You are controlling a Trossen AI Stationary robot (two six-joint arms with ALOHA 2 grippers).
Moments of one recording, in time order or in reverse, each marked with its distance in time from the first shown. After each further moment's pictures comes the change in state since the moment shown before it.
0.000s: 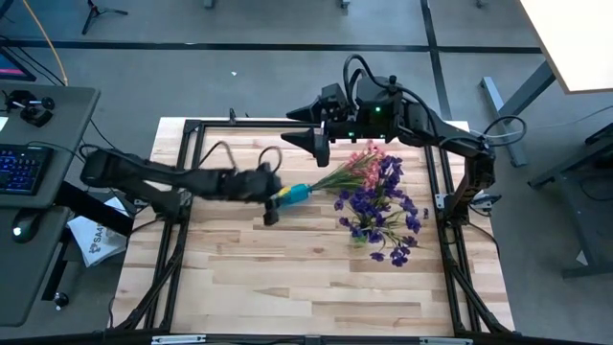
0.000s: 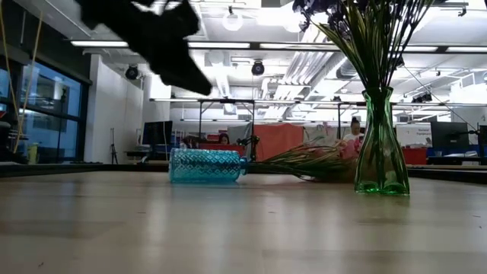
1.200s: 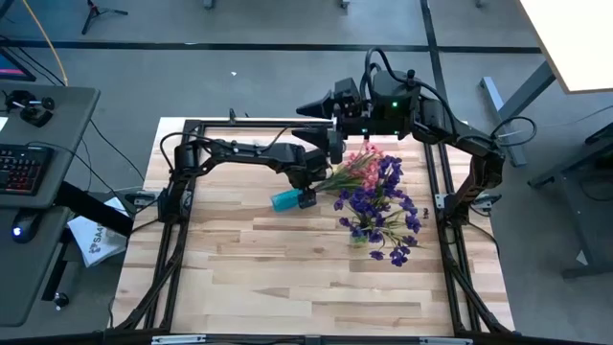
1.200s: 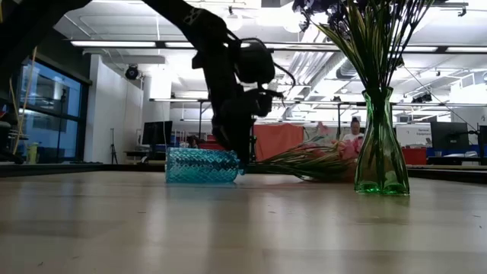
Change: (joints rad) left arm 0.259 0.767 0.784 -0.667 0.281 0.116; right arm -0.008 -0.056 0.000 -0.036 -0.015 -0.011
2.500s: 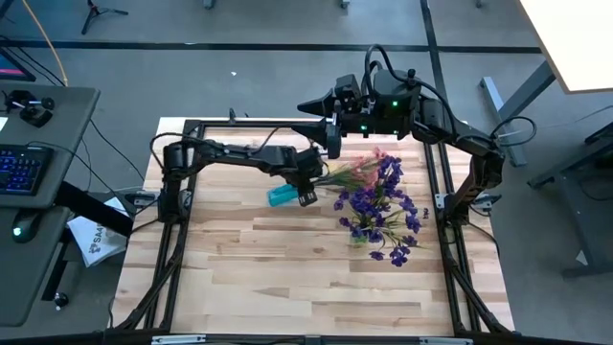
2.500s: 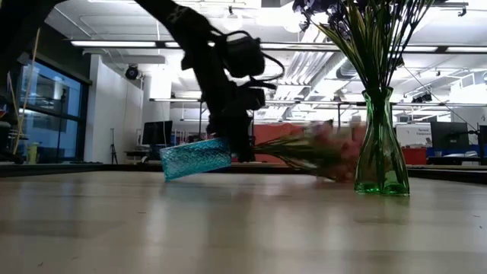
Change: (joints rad) left arm -0.003 -0.086 -0.139 0.197 -0.073 -0.086; right arm 0.001 0.001 0.000 0.012 0.048 0.077
